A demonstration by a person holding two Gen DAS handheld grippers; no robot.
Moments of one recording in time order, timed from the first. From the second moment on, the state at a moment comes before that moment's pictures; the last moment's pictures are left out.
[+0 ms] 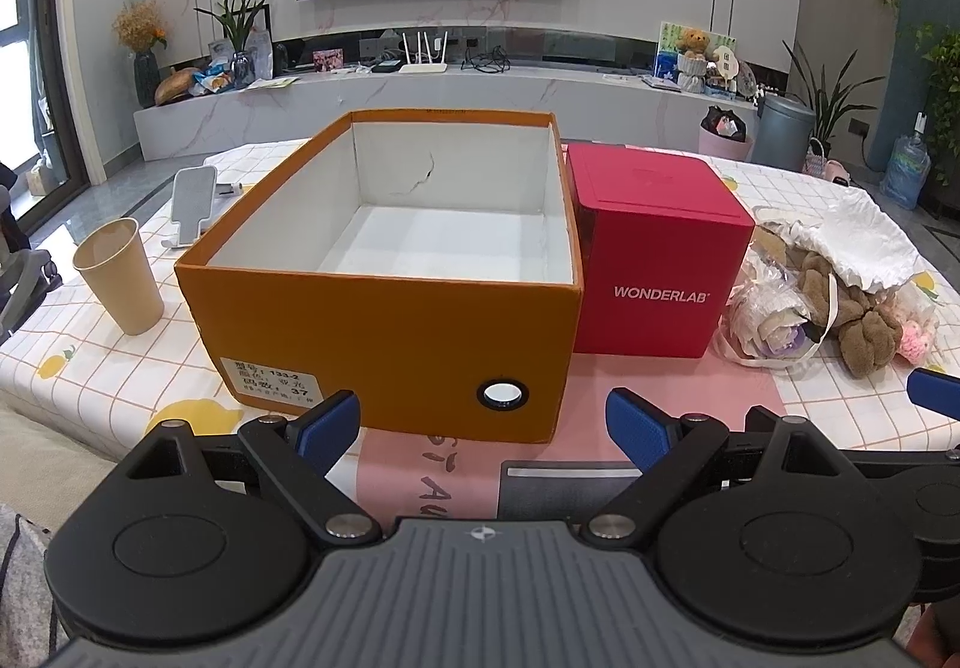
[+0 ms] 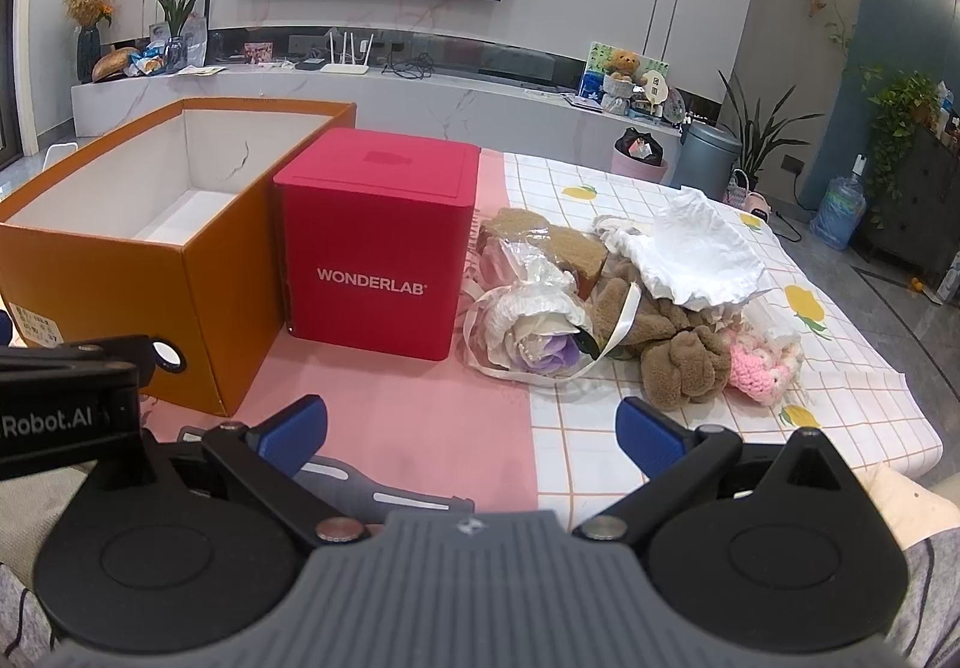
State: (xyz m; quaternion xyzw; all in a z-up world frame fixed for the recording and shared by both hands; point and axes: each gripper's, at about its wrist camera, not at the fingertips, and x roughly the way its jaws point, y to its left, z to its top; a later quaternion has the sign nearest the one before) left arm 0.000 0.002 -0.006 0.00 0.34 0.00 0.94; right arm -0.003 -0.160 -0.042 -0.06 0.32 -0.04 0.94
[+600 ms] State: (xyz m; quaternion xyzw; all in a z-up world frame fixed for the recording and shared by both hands) left arm 0.000 -0.001 -0.006 0.01 0.34 0.01 0.94; right arm -0.002 -0.157 -0.044 -0.07 0.32 -0.04 0.94
